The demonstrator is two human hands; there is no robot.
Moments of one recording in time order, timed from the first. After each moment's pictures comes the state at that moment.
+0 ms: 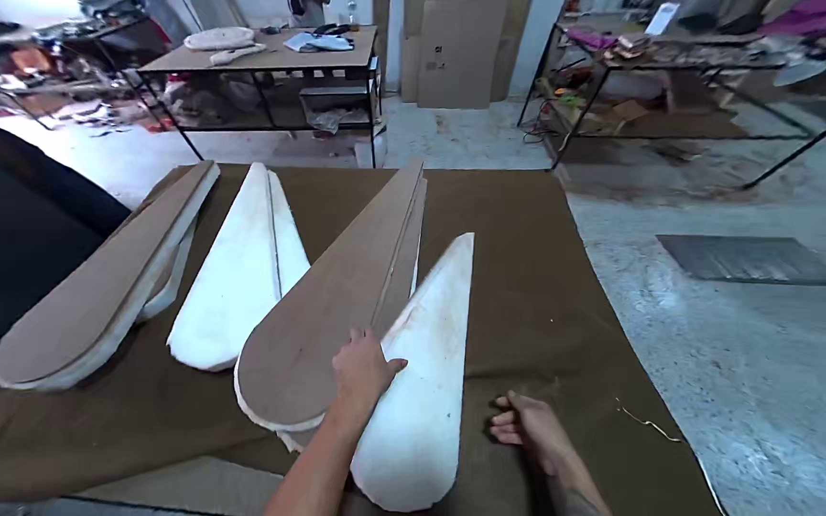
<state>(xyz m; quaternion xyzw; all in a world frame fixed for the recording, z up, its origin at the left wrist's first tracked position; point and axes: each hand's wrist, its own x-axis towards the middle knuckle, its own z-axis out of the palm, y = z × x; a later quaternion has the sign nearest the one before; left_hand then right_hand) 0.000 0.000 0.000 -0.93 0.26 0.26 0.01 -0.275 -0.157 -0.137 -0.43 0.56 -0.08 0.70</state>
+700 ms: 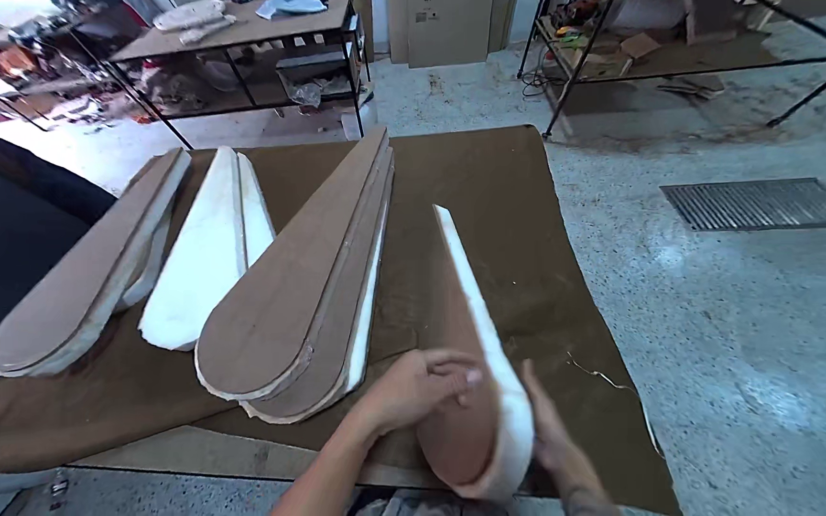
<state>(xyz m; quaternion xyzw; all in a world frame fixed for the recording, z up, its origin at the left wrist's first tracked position) -0.151 -0.046 0.032 -0.61 0.37 0.59 -0.37 -0.379 -0.166 -0.106 -0.43 0.43 -0.17 0.77</state>
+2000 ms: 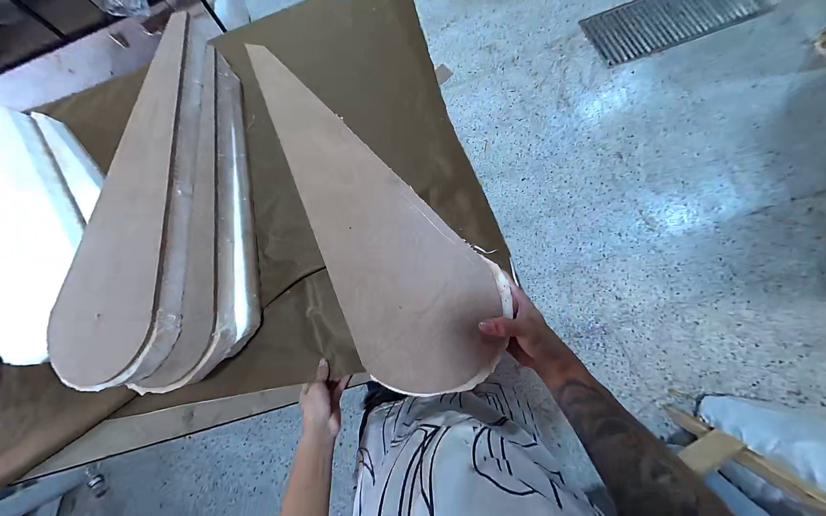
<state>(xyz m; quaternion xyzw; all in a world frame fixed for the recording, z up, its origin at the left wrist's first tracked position) -0.328 0.040 -0.193 -0.68 -0.24 0.34 -0.61 -0.599 -0.229 -0.110 -0.36 0.33 -0.24 0.84</state>
